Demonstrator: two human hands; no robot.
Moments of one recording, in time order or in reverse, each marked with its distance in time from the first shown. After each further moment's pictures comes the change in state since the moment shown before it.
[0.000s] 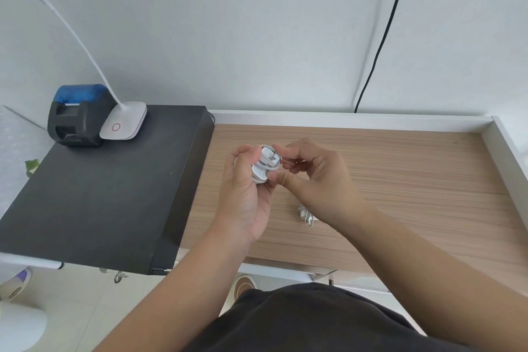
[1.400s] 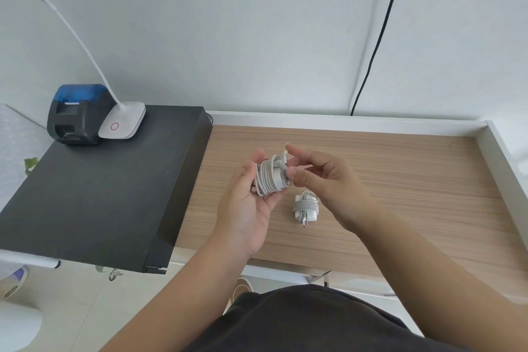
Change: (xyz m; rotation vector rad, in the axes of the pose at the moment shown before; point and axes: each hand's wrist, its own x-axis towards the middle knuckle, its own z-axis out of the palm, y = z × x) left_hand -0.018 -0.015 -0.002 -0.013 0.062 -0.151; right_hand -0.005 0.022 -0.035 0.235 -0.118 0.227
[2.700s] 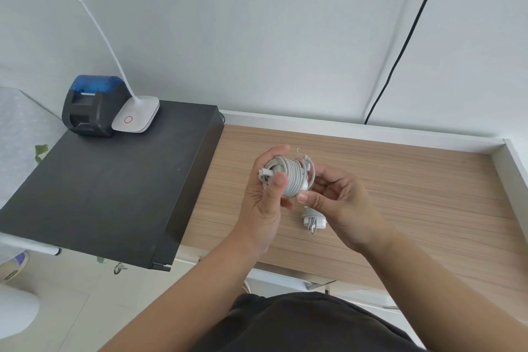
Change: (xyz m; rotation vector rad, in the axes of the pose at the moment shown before) left_hand 0.004 0.000 -0.006 0.464 -0.260 0.392; right_hand -0.002 0.009 0.016 0.227 -0.181 -0.197
